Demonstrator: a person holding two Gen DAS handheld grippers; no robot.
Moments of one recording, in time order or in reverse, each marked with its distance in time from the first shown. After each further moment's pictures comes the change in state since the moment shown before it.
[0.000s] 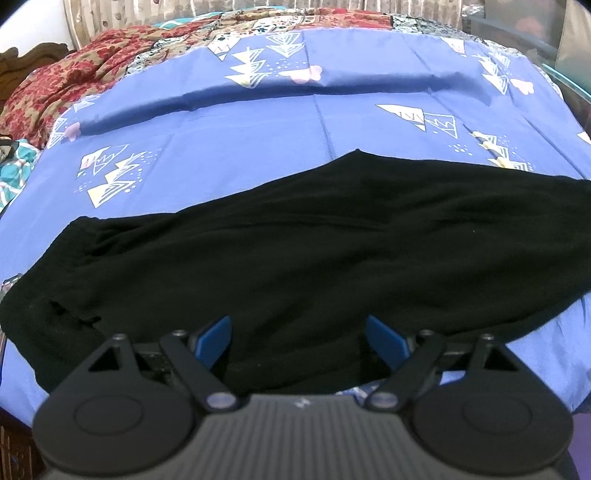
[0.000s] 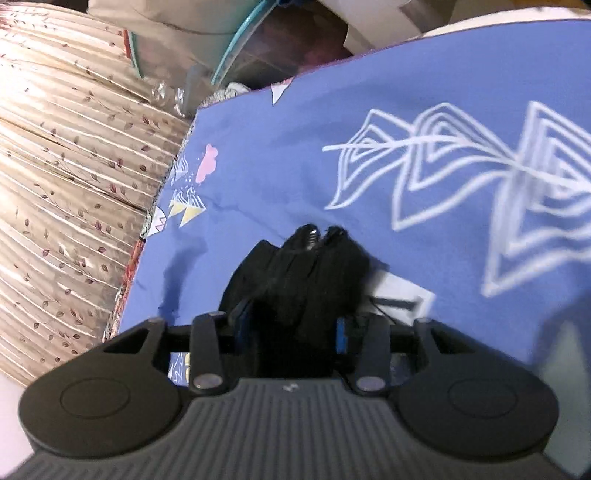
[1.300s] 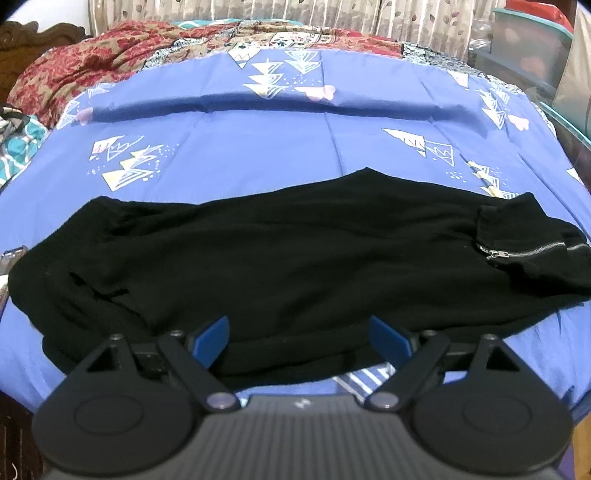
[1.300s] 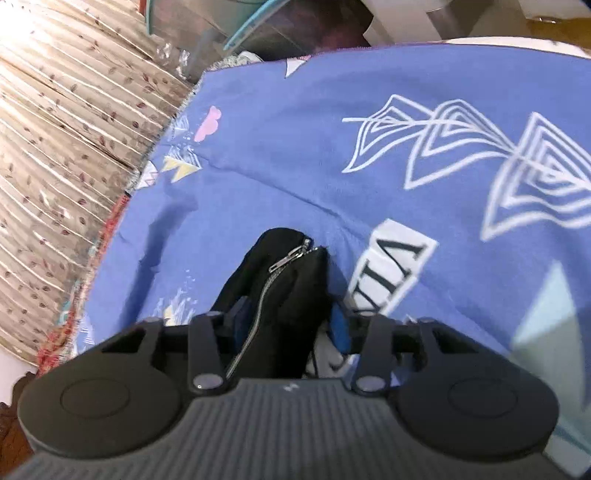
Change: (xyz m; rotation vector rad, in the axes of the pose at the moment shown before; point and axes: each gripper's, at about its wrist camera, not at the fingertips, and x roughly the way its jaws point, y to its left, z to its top) left arm -0.025 0.028 -0.018 -0.088 -0.058 -0.063; right arm -0.024 0.020 -0.031 -0.146 0.049 -0.121
